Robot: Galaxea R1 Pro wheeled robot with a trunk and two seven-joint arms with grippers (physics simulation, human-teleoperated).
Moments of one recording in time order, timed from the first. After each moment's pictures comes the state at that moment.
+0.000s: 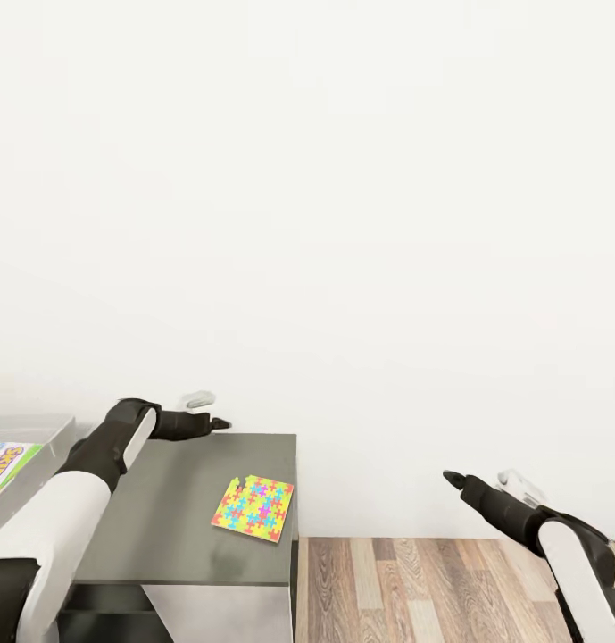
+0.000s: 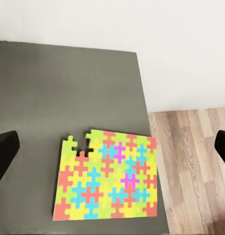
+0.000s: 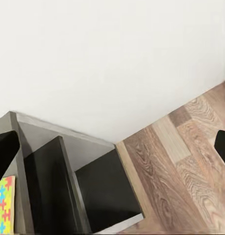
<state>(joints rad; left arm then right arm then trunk) -0.90 0.18 -0.04 -0.68 0.17 0.85 -0.46 -0.20 -0.14 -0.21 -1.59 -0.87 0.81 -0.37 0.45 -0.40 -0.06</state>
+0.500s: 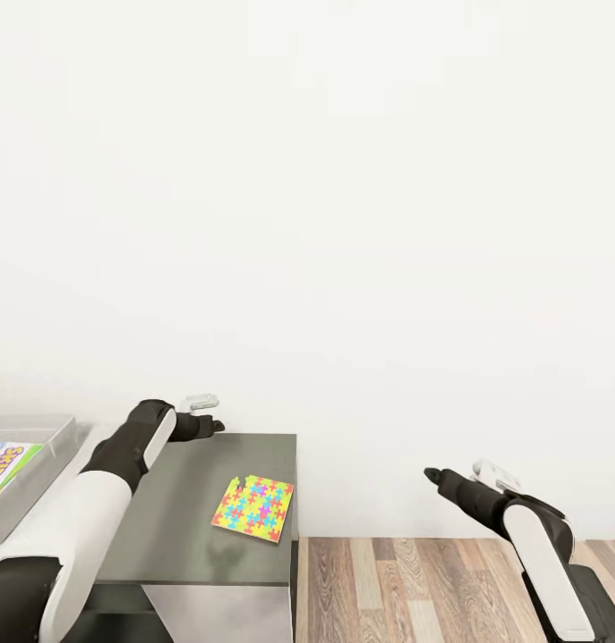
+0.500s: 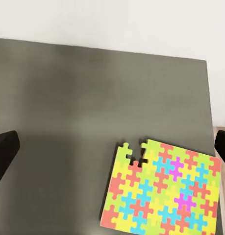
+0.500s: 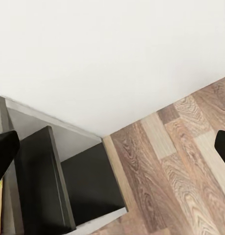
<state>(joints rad) -0.90 0.11 -0.04 -0.67 0.18 0.81 -0.09 -0.25 -0.13 -0.07 -1.60 -0.88 0.81 -0.54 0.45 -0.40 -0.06</state>
